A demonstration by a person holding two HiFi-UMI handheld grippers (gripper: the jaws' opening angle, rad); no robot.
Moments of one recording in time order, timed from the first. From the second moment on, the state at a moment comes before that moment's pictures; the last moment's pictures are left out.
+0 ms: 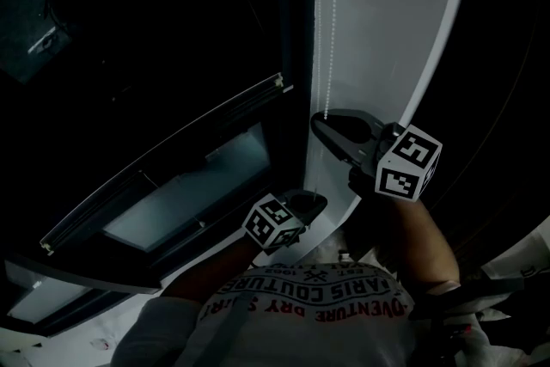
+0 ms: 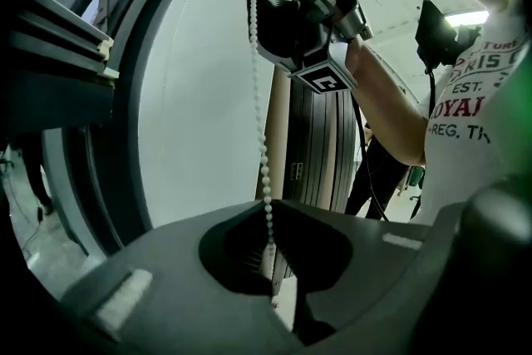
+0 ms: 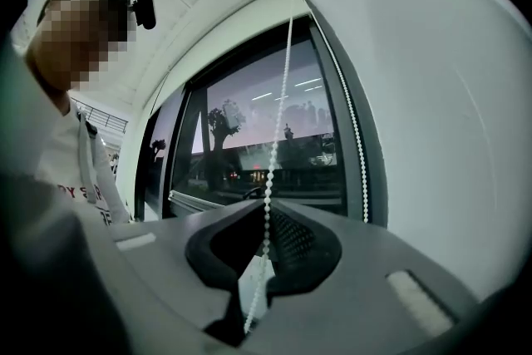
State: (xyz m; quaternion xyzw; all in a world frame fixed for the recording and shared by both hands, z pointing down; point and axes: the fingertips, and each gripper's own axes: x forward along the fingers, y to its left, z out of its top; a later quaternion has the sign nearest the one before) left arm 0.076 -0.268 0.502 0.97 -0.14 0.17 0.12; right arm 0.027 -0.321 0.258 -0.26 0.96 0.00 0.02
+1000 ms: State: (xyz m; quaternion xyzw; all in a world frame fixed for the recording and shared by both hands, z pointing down) left arm 0.031 -0.306 0.480 0.96 -0.23 0.10 0.12; right arm 0.043 -0.331 0.369 -0.32 0.95 -0.02 -0.06
